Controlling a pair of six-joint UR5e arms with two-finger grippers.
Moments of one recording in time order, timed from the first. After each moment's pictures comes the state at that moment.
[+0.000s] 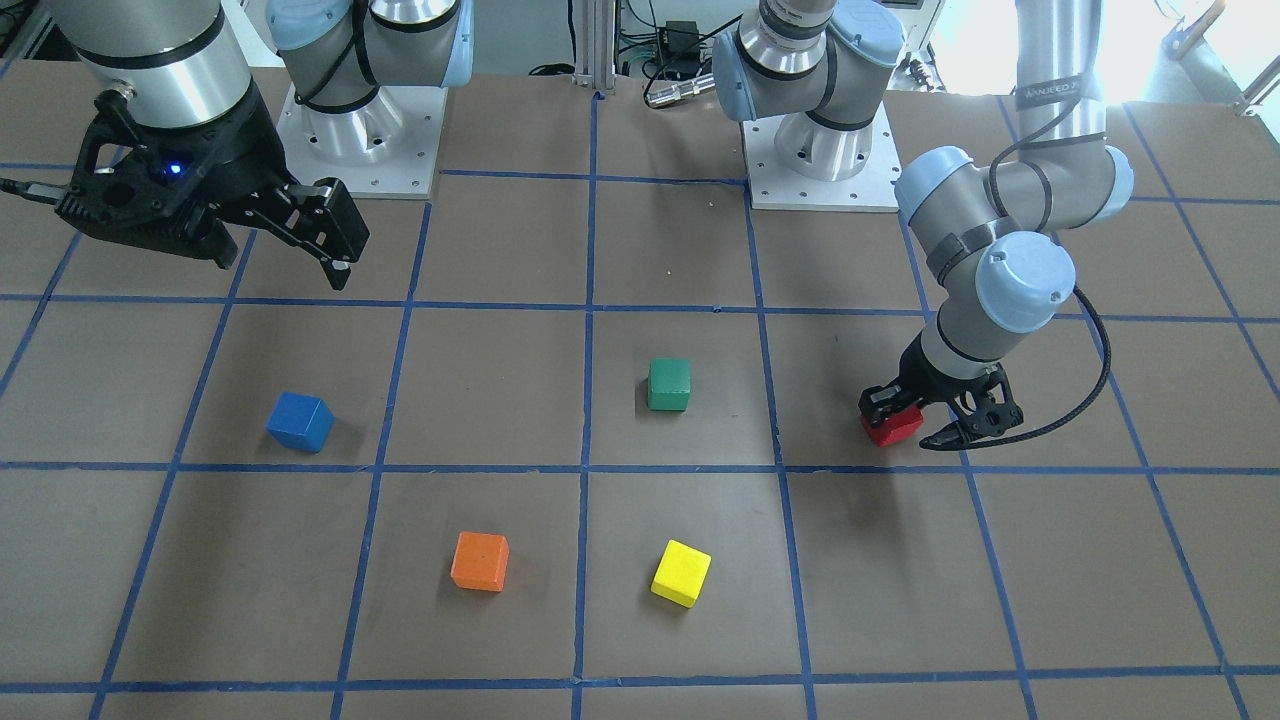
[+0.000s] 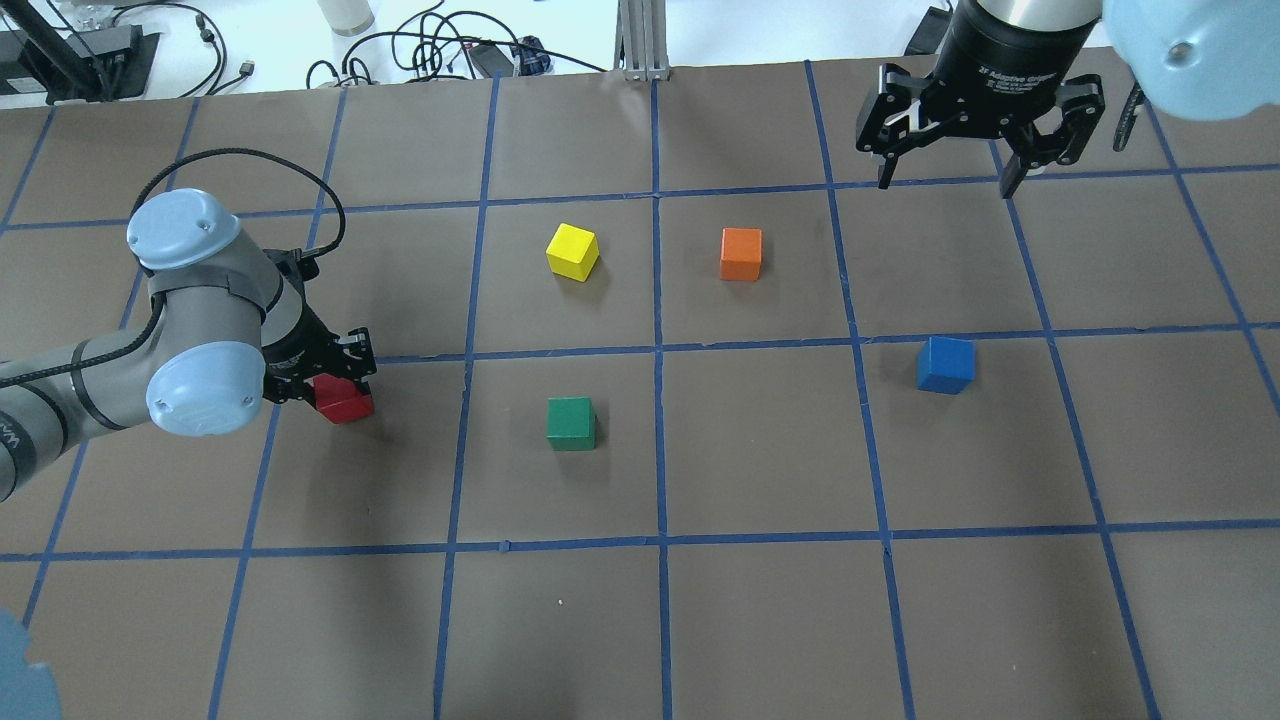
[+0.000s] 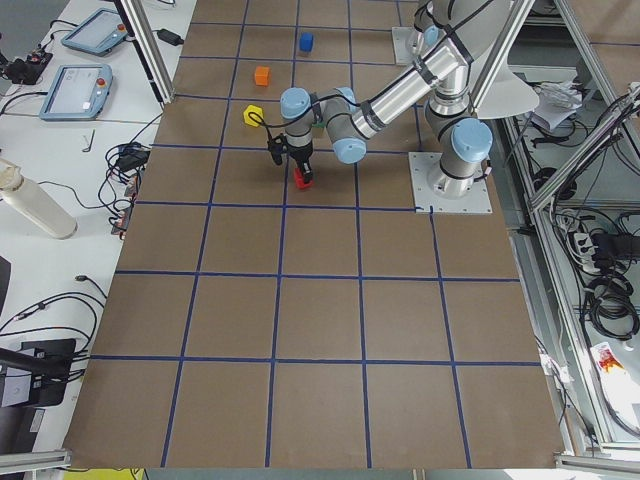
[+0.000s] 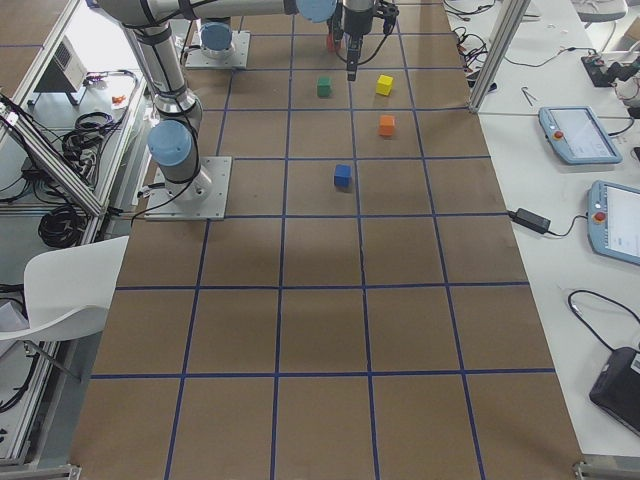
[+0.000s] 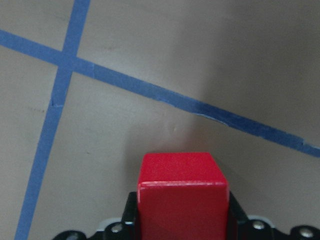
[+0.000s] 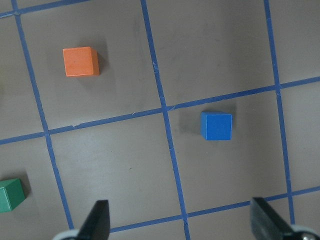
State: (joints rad) left arm -1.33 -1.82 -2.05 -0.88 1.62 -0.05; right arm 1.60 -1.51 1.46 -1.55 -1.60 0.21
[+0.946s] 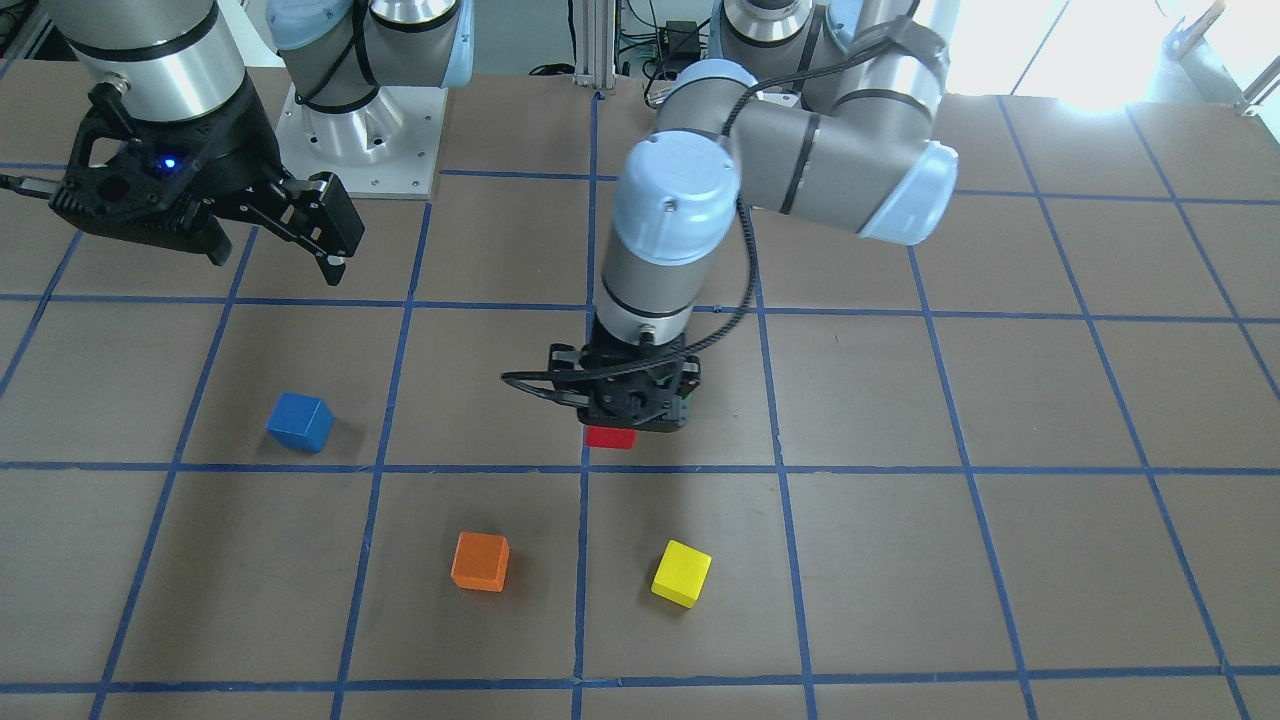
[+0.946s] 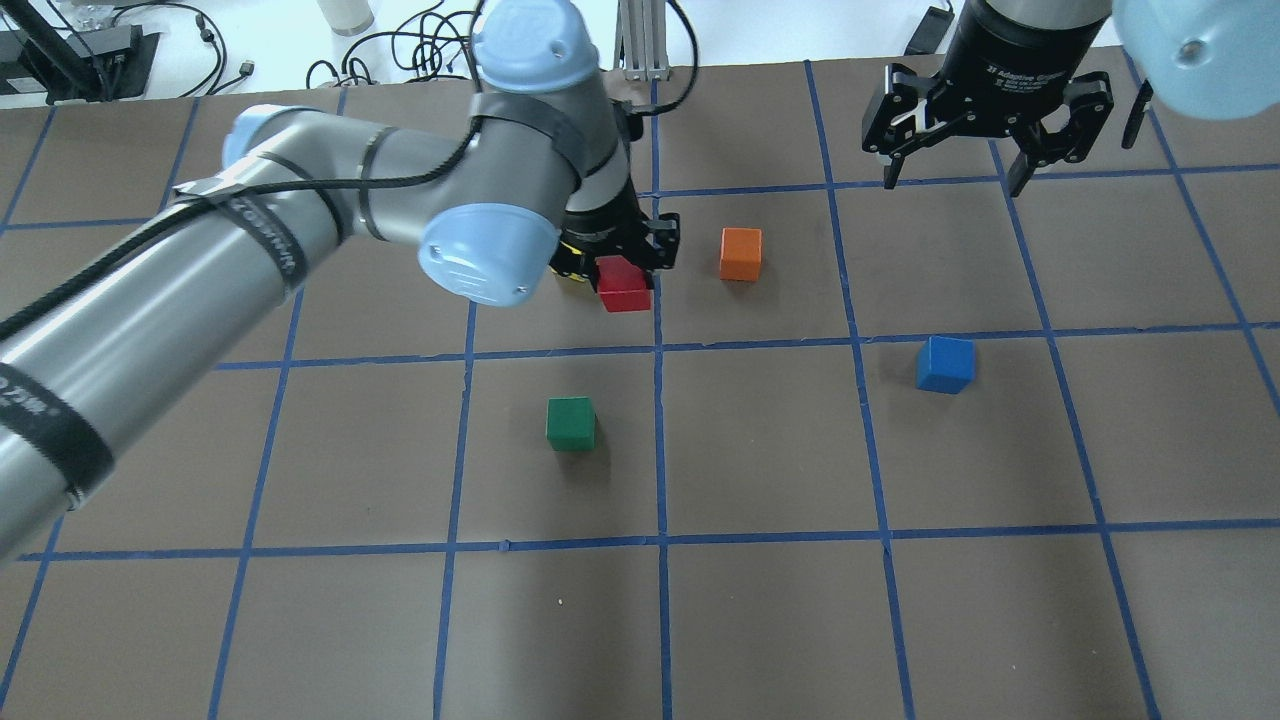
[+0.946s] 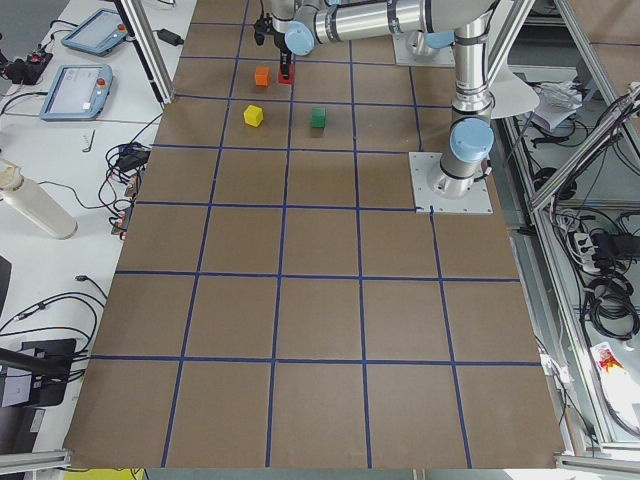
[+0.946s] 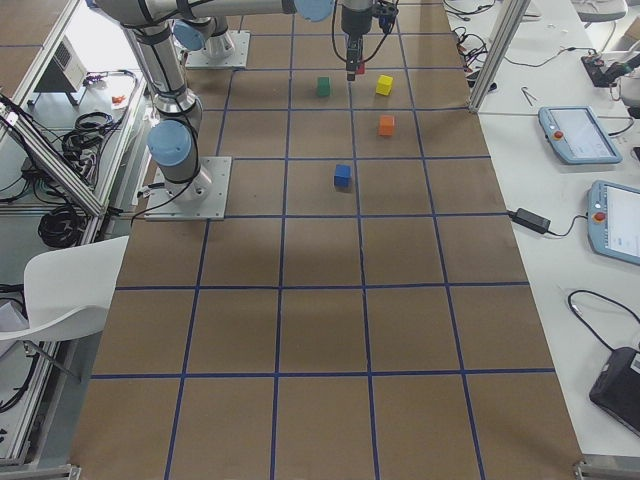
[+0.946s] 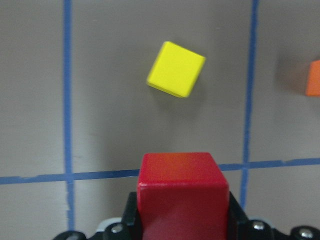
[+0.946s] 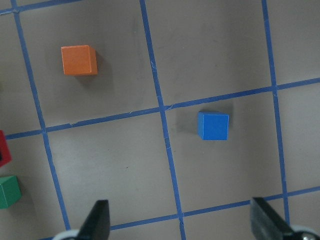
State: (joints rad) left arm -1.94 -1.96 -1.57 -1.14 1.50 -0.33; right arm 1.59 -1.52 1.46 -1.54 -1.61 0.19
